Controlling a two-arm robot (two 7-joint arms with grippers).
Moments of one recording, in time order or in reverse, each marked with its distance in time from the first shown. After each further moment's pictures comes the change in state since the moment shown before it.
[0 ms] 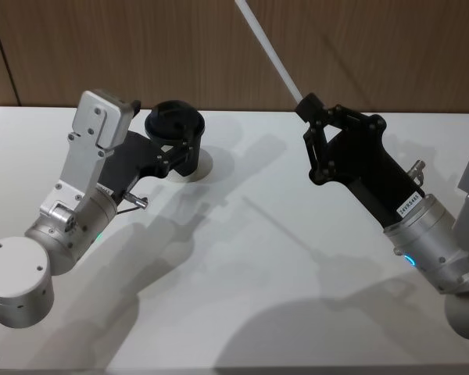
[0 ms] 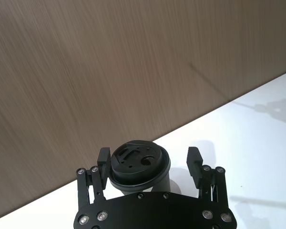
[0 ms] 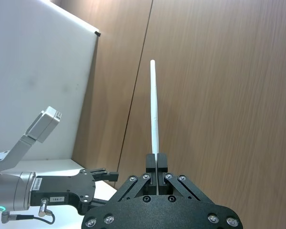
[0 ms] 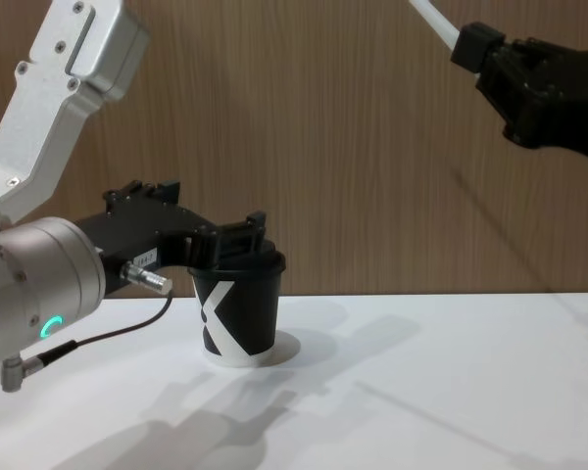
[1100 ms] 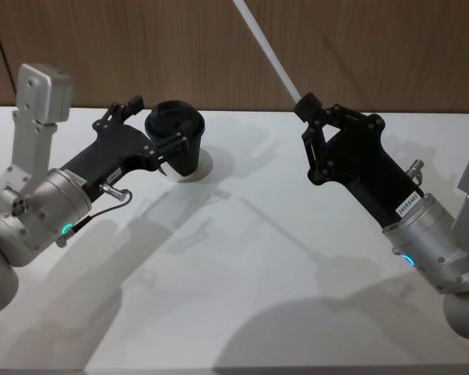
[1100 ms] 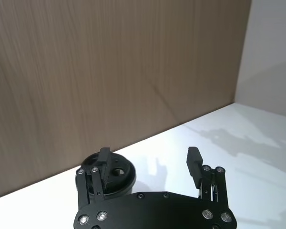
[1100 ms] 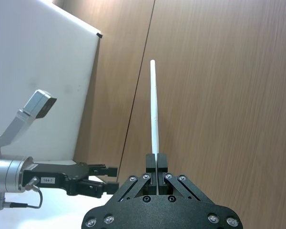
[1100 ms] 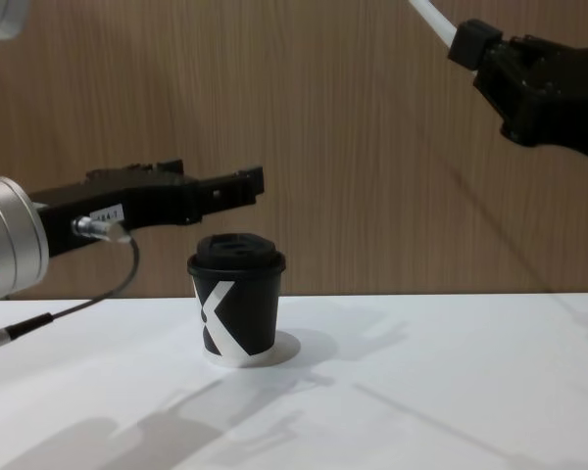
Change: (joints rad) left arm 0.028 0.034 -0.115 -0.041 -0.293 0.021 -0.270; right arm 0.003 0.000 -0.004 0.003 0.005 -0.005 0.006
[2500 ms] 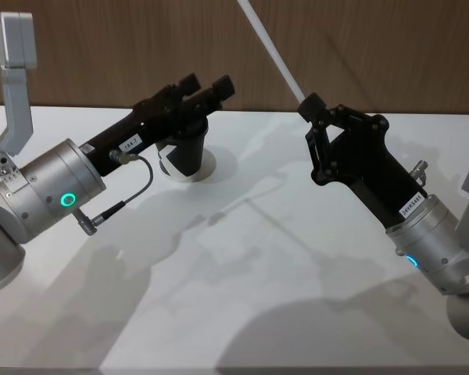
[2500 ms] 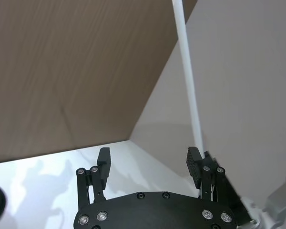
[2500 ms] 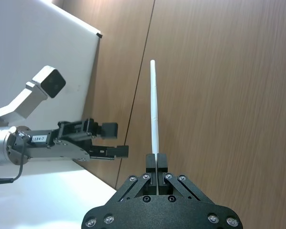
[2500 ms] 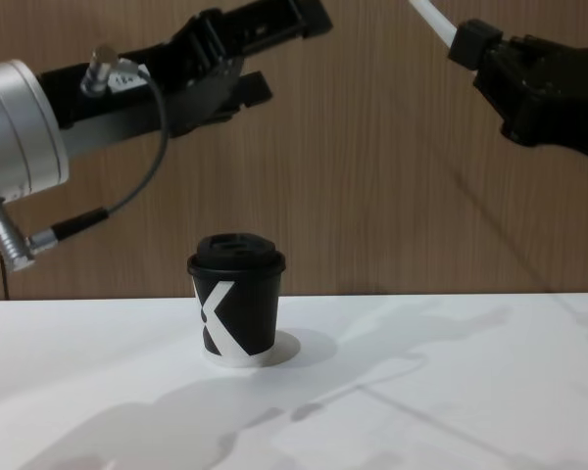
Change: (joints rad) left arm -0.023 -0.049 -0.065 -0.083 -0.505 0.267 -0.194; right arm 0.000 0.000 0.000 0.000 0.000 0.000 0.000
